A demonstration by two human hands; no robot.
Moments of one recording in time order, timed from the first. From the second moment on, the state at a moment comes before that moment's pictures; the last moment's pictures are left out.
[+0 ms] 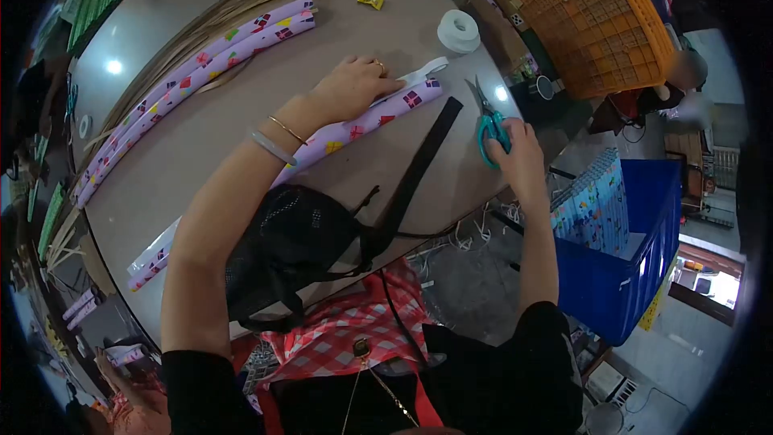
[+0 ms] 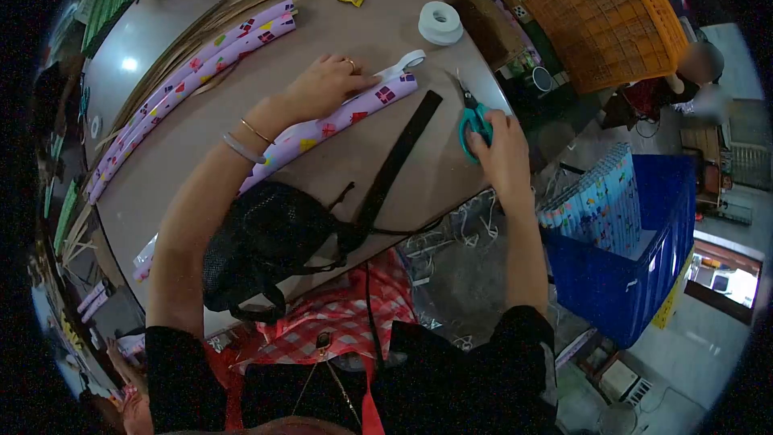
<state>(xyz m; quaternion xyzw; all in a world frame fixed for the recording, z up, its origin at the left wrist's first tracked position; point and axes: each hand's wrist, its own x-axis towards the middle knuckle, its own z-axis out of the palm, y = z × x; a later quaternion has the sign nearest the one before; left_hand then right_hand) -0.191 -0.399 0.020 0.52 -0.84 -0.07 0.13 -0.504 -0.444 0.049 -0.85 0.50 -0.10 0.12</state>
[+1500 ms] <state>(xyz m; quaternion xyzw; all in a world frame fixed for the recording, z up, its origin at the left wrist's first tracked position) -0.192 -0.397 0.016 0.49 -0.87 0.04 0.09 -0.371 -0.566 0.149 -0.82 0.34 0.38 0.25</state>
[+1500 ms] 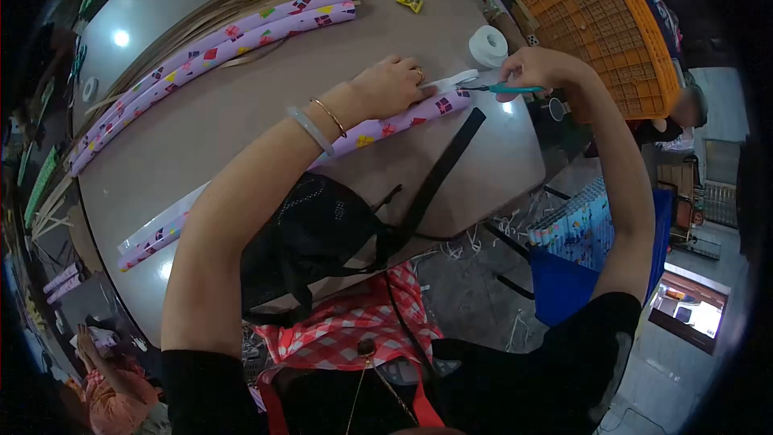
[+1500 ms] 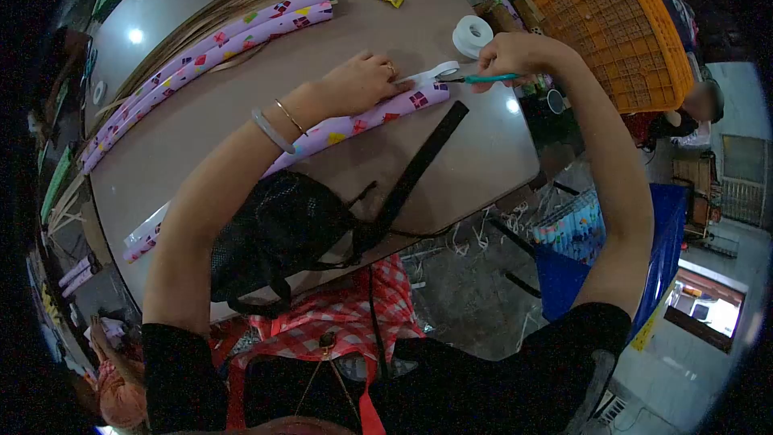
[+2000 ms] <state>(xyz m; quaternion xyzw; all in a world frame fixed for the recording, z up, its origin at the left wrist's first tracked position) -0.190 -0.397 0.015 0.49 -0.86 0.03 0.10 -0.393 -0.529 0.141 -0.89 0.31 0.27 0.19</state>
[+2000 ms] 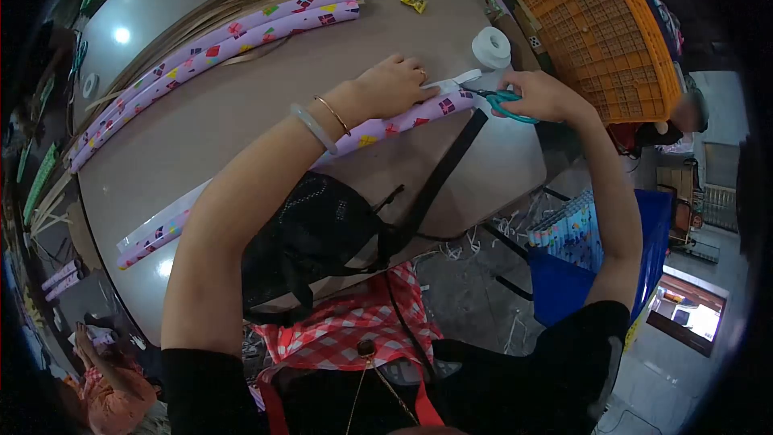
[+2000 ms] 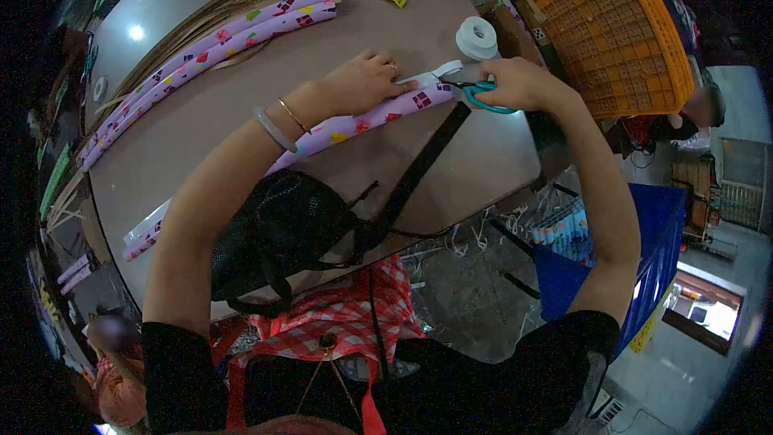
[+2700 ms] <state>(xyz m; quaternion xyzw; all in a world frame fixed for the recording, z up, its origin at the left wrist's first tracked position) -0.191 -0.397 0.018 0.50 -0.86 0.01 0.08 -0.399 -0.523 0.128 -0.92 0.29 0.24 0.15</state>
